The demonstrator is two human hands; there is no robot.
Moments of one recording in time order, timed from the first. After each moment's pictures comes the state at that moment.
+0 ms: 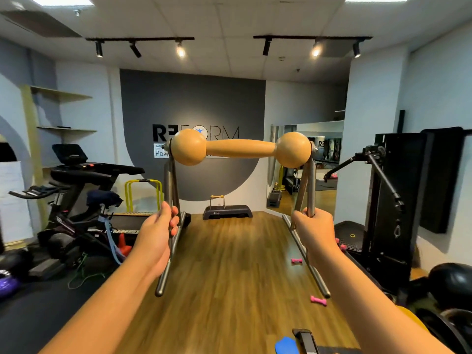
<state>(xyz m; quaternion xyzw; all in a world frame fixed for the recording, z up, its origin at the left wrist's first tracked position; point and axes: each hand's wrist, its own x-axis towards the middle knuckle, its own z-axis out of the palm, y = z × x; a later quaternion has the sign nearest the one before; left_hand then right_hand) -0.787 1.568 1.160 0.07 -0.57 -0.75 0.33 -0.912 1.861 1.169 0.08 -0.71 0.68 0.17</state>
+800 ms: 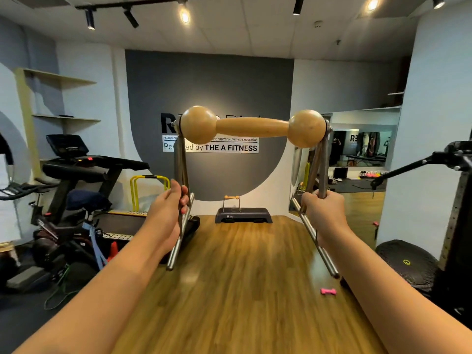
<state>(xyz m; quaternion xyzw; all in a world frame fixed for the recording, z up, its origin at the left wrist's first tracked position) -1.351 1.422 1.184 0.06 -0.53 -0.76 0.36 -1.493 1.700 1.189 0.11 -0.69 0.70 0.15</state>
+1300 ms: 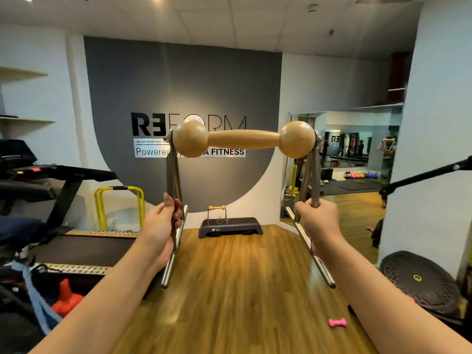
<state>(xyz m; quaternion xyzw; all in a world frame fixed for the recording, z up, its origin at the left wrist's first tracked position) -1.715 1.229 1.169 0.05 -0.54 -0.77 0.32 -1.847 1.513 1.177 0.08 -0.70 0.68 0.18</state>
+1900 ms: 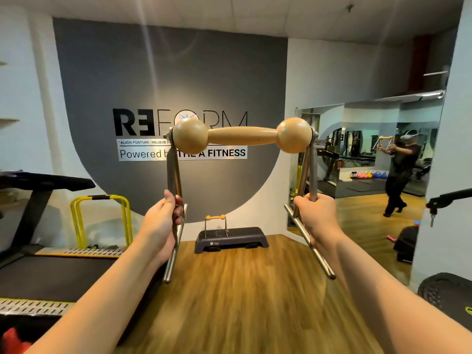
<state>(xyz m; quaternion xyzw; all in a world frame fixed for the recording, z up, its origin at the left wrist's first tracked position) -2.115 1.057 1.158 0.06 -0.58 -0.74 0.33 -2.245 1.338 1.172 0.08 -0.72 0.67 0.17</state>
